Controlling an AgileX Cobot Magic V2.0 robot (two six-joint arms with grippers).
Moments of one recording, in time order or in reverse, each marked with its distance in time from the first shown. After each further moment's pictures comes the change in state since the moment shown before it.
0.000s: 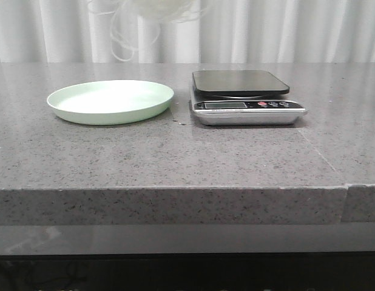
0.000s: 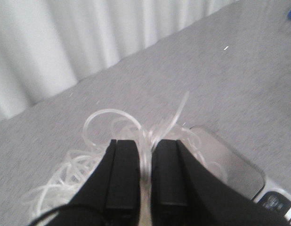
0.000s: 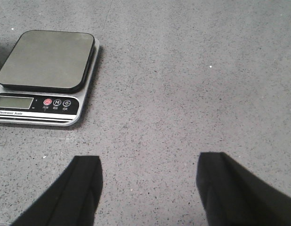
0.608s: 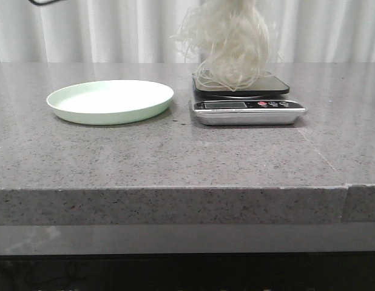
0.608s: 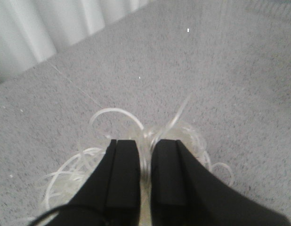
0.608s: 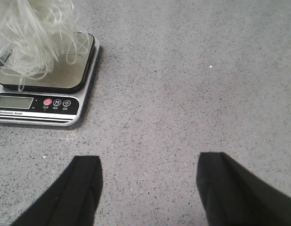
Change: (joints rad) left arm -0.097 0.355 -0.216 -0.006 -0.039 0.000; right arm 0.000 0.000 0.000 0.000 0.000 0.000
